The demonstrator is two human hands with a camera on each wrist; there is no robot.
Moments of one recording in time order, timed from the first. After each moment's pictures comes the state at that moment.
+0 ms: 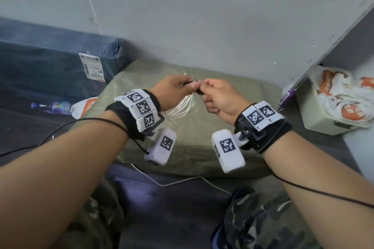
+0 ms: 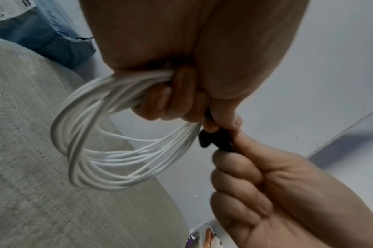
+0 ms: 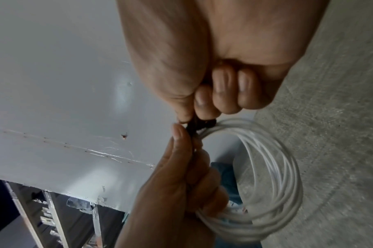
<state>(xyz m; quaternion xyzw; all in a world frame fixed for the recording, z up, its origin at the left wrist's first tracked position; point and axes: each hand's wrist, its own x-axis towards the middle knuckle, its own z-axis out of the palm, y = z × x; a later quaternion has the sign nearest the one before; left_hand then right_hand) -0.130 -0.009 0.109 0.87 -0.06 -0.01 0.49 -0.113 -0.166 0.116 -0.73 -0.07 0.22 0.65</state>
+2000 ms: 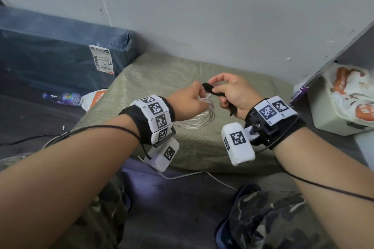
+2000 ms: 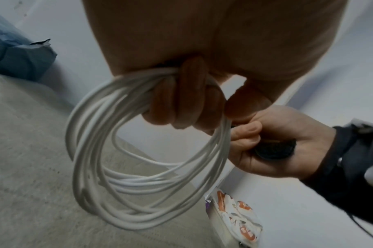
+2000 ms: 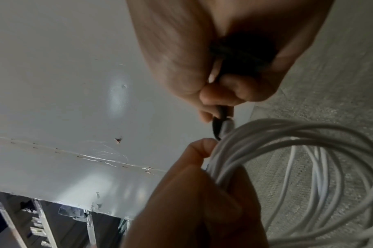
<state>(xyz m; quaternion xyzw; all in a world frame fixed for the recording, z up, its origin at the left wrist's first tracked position) -0.157 -0.021 0.111 0.89 -0.05 -0.15 0.42 -0.109 -0.166 0.113 -0.77 0.03 0.18 0.61</state>
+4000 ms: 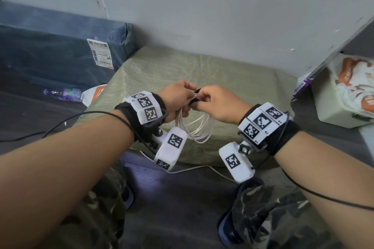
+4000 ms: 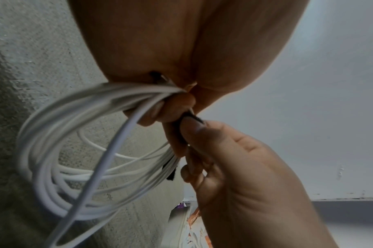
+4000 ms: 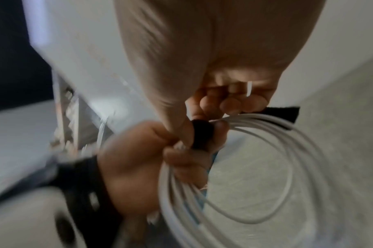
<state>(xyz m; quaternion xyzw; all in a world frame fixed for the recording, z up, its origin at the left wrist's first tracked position) -0.150 -0.015 0.083 0.69 0.17 -0.18 0.68 -0.137 -0.154 0.101 -0.91 -0.22 0.17 0.31</state>
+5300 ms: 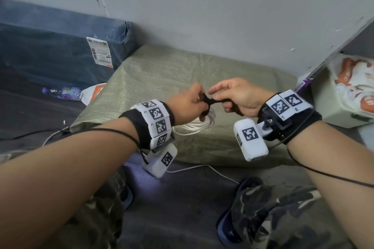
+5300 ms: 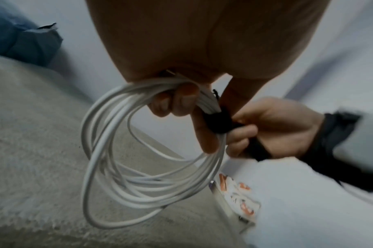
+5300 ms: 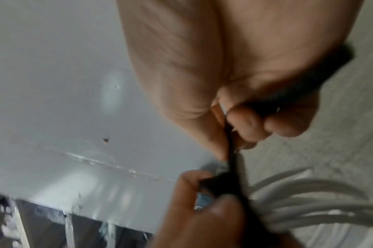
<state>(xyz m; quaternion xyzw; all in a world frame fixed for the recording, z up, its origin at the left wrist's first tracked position) -0.164 -0.025 0.081 0.88 -0.06 -0.15 0.45 -0.109 -0.184 0.103 -0.78 -0.02 0.33 0.53</state>
